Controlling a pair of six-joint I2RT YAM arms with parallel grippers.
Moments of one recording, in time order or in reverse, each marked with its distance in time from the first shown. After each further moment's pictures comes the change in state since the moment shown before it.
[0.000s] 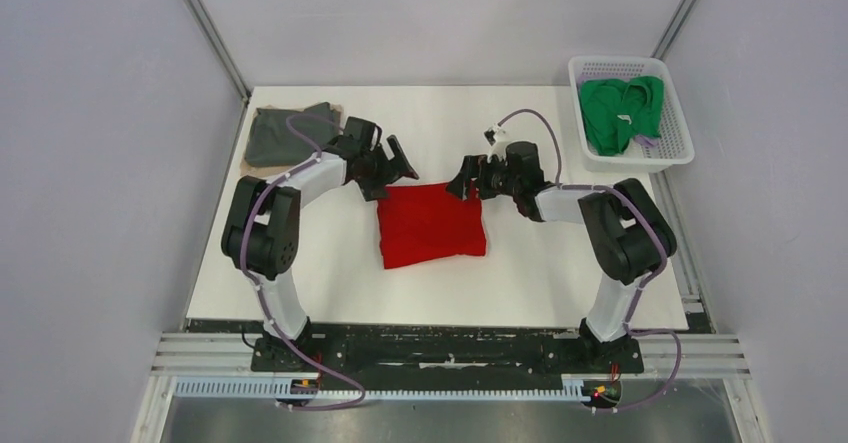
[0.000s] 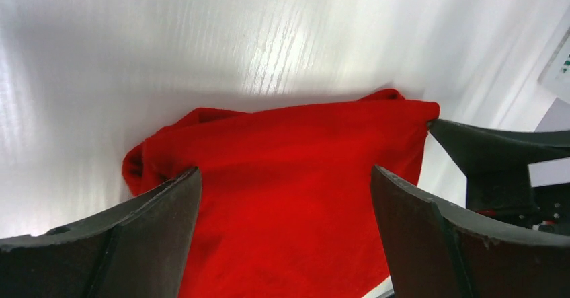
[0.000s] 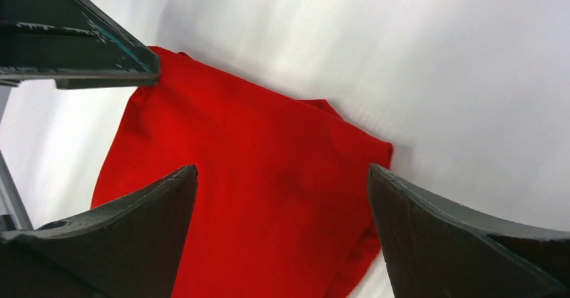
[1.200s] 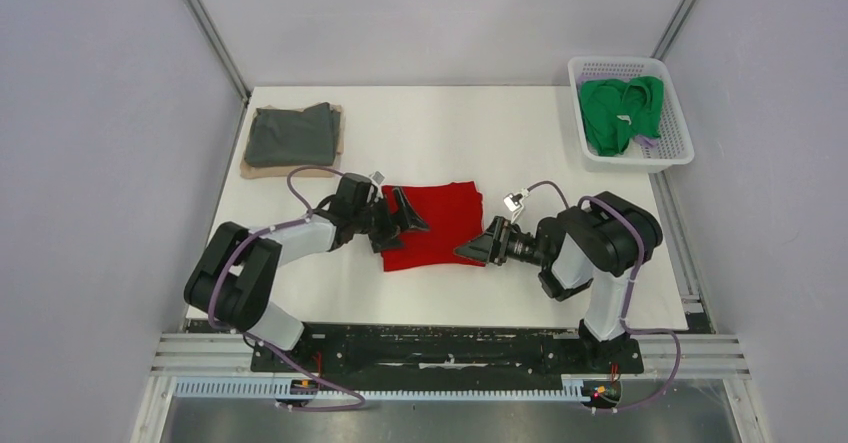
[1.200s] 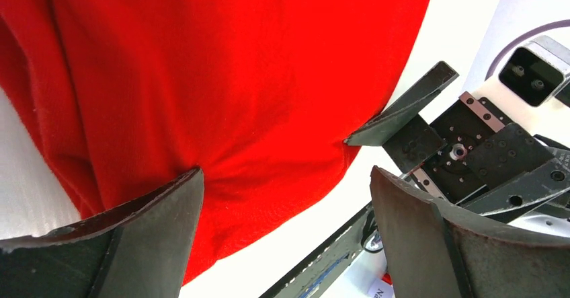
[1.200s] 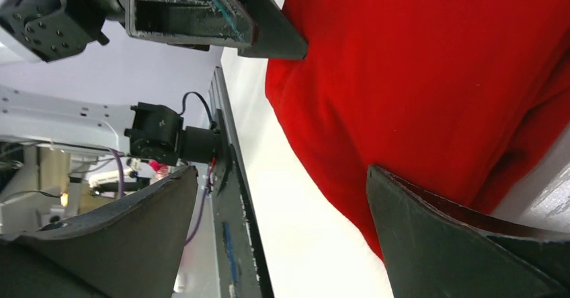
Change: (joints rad) left arm -0.113 -0.339 -0.573 0.369 0.203 -0.097; right arm 0.046 0.053 -0.676 1.028 -0.325 0.549
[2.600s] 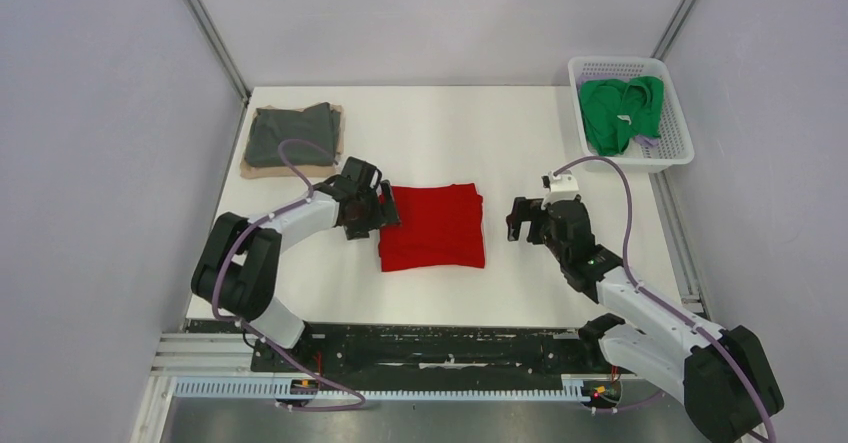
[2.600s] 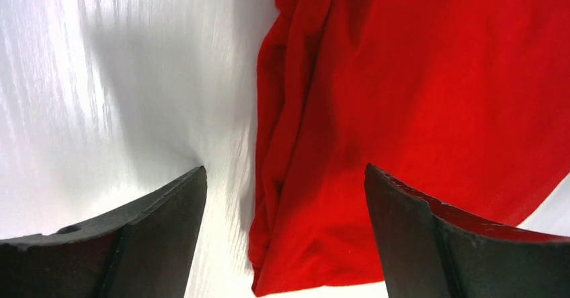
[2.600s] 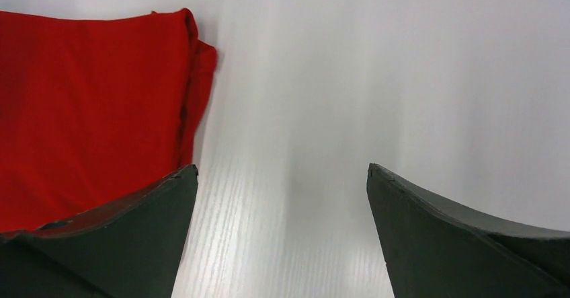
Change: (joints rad) left arm 0.014 0.039 0.210 -0.441 -0.426 0.190; right arm 0.027 -0.962 0.185 -1.422 0.966 -0.650
